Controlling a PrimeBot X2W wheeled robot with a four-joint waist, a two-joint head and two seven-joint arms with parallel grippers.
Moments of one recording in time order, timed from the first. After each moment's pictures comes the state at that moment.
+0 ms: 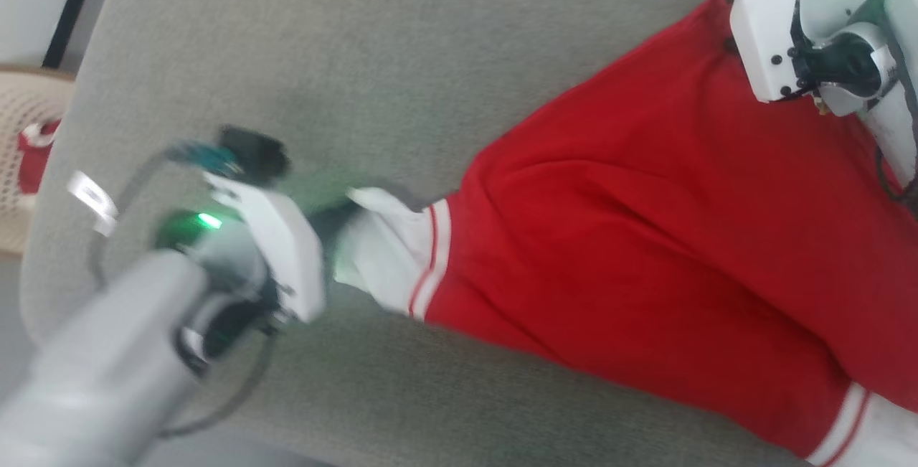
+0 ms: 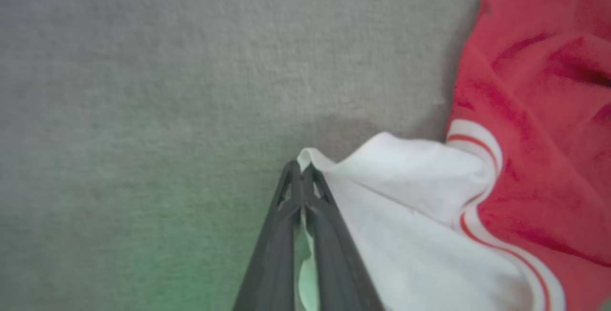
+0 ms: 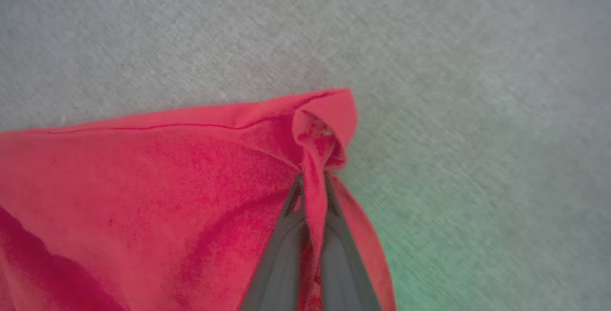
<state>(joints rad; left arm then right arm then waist) -0.67 0.56 -0.77 0.25 -1.09 0.02 0.29 -1.23 -0.42 0.68 0.73 0.72 0.13 0.91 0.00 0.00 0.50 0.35</state>
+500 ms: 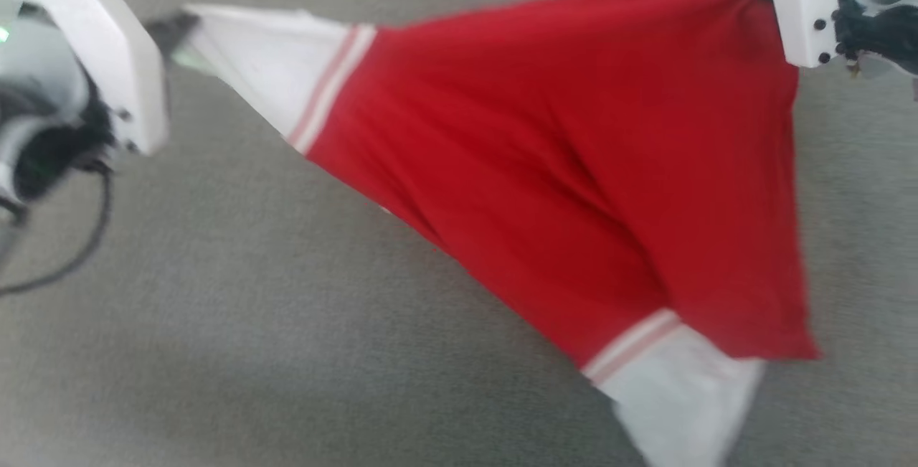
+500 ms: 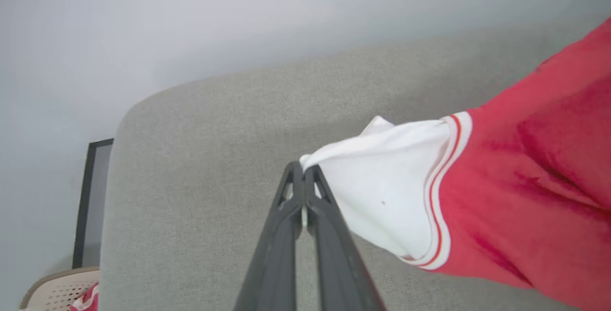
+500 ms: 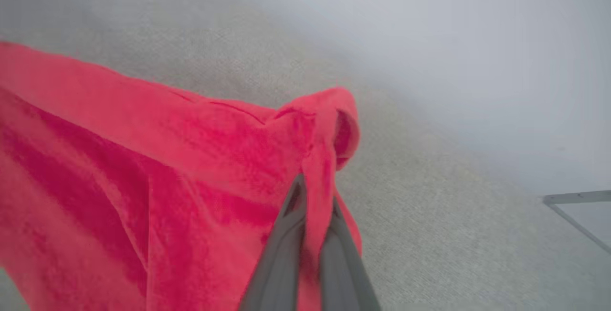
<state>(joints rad) -0.99 0.79 -0.68 0.17 -1.04 0.11 0.55 -1.24 -0.52 0.70 0.54 0.83 0.13 0.81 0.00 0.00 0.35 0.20</state>
